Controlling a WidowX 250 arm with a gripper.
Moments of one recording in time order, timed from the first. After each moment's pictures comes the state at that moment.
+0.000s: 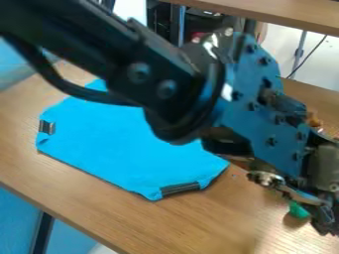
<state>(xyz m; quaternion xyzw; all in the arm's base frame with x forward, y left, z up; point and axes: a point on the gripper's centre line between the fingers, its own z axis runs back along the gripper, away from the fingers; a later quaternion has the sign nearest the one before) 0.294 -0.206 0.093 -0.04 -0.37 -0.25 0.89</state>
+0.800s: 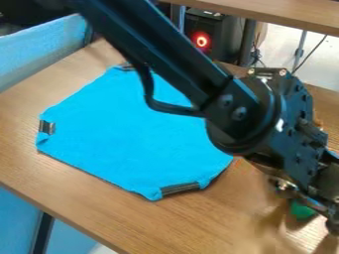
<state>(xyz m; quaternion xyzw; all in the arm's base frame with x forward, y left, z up) 0.331 -0.223 0.053 -0.08 -0.36 -0.20 0.91</state>
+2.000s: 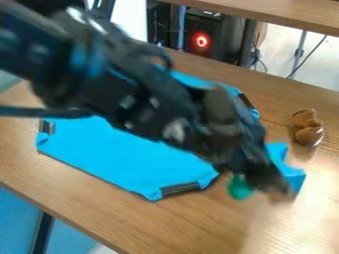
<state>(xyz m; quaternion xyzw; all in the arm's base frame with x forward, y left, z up) 0.293 -0.140 0.111 -0.12 -0.40 -0.13 0.90</state>
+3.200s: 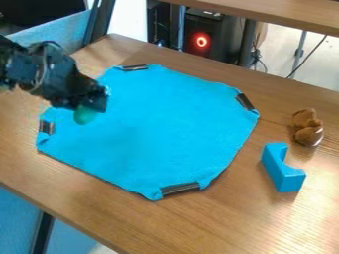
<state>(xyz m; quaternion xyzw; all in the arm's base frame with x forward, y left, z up) 0.293 0.102 0.104 -0.08 -0.40 0.15 0.90</state>
